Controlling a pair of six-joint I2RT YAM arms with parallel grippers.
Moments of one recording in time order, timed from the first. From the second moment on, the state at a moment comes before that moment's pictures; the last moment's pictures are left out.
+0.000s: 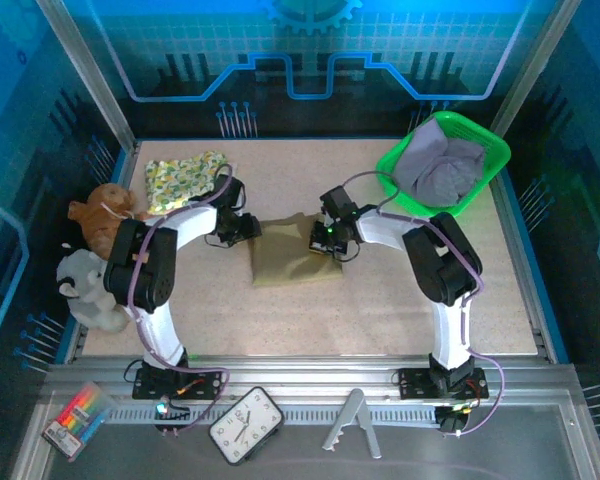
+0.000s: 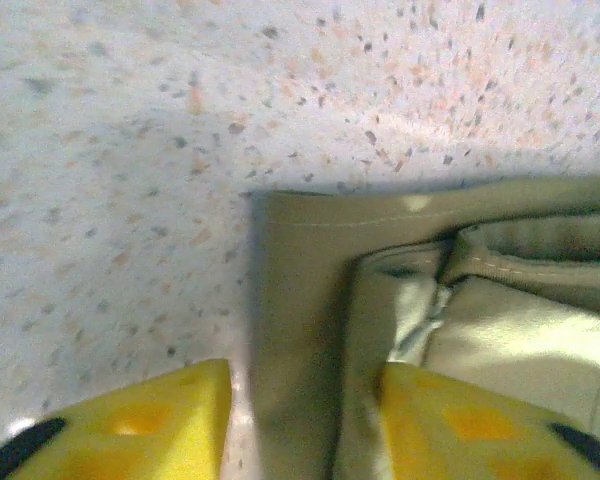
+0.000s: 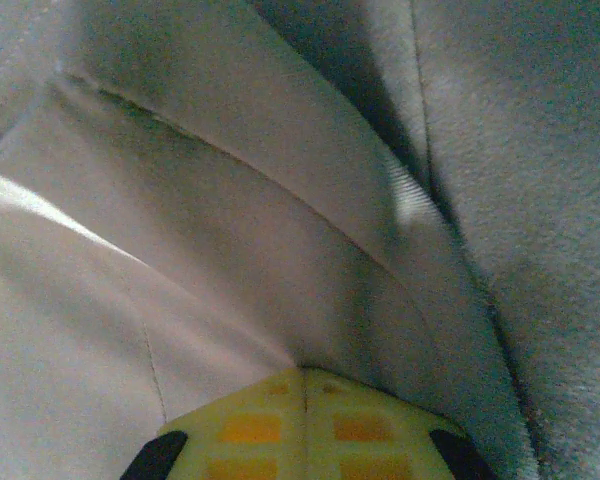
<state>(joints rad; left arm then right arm) -0.20 1.84 1.17 -0.49 0.17 -0.53 0.54 2.00 1.27 -0.36 -0.30 0.76</state>
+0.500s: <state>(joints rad) -0.27 1.69 1.12 -0.27 0.45 -0.76 0.54 1.98 1.26 -0.35 -0.26 0.80</state>
